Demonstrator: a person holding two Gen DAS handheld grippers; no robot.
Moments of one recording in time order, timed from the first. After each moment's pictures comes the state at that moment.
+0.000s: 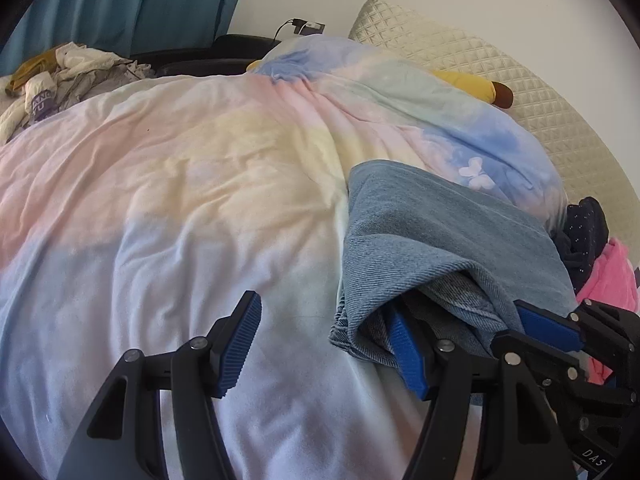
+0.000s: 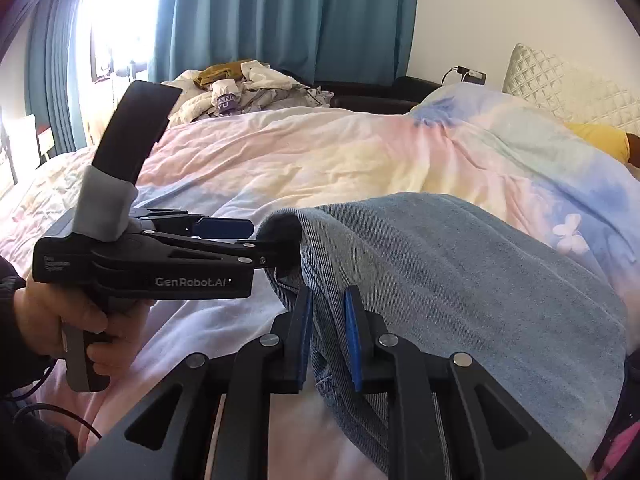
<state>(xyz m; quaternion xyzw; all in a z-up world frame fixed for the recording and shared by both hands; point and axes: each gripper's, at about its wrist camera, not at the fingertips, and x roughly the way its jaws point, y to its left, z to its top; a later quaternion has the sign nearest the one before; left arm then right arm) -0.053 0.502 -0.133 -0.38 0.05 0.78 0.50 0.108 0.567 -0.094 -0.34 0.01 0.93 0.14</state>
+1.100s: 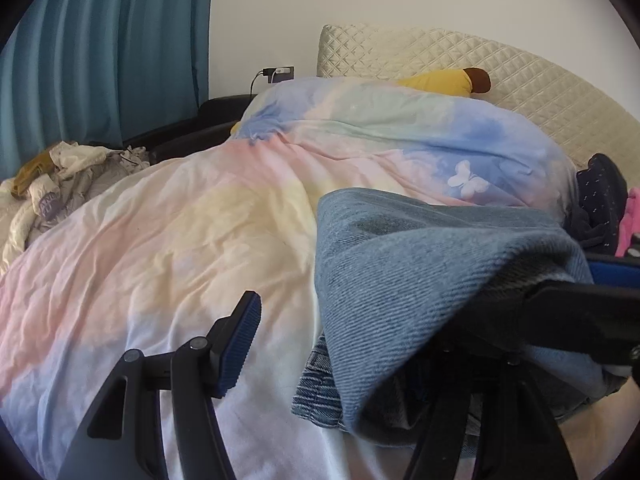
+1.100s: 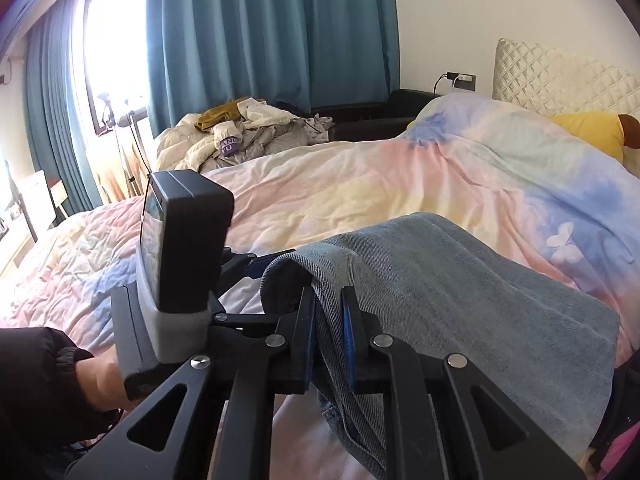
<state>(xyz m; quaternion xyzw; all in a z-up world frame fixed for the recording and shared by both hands) -0.014 0.537 -0.092 -0.26 0.12 0.84 0.47 0.121 0.596 -0.037 -0.30 0.09 0.94 0.13</state>
